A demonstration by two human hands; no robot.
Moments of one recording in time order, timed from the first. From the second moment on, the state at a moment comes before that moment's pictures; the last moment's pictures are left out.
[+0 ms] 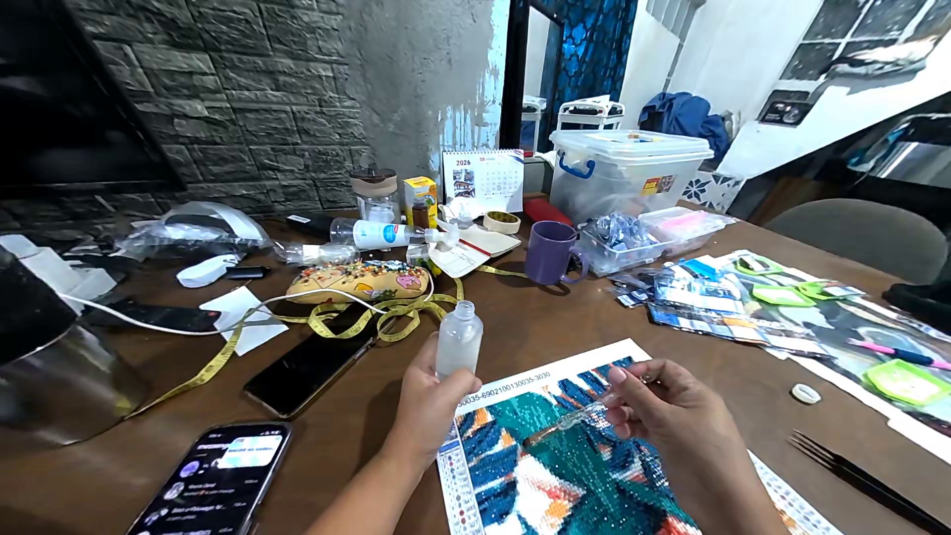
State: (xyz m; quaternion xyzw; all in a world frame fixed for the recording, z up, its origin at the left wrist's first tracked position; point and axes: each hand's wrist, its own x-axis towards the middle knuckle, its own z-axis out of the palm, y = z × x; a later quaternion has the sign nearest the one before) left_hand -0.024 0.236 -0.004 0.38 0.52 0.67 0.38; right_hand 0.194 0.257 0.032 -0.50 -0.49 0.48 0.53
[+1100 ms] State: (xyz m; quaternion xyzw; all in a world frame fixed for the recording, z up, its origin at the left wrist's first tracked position) left_hand -0.023 0.236 -0.003 0.37 0.53 0.66 0.37; right_hand 0.202 0.263 0.031 -0.55 -0.50 0.44 0.51
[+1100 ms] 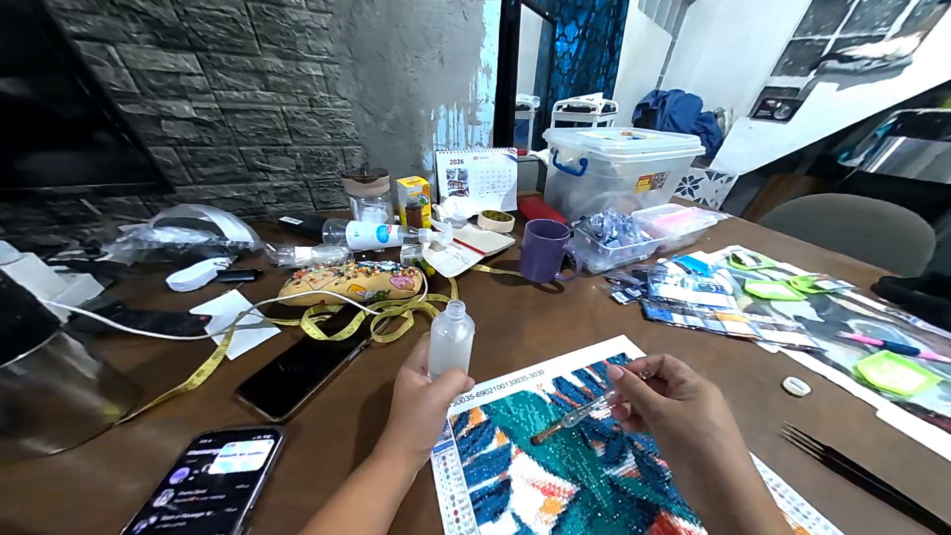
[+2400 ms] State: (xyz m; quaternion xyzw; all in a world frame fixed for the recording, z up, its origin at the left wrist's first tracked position) left_hand -0.023 0.236 -0.003 0.37 0.53 0.67 0.38; right_hand 0.206 0.261 0.036 -0.53 -0.49 0.43 0.53
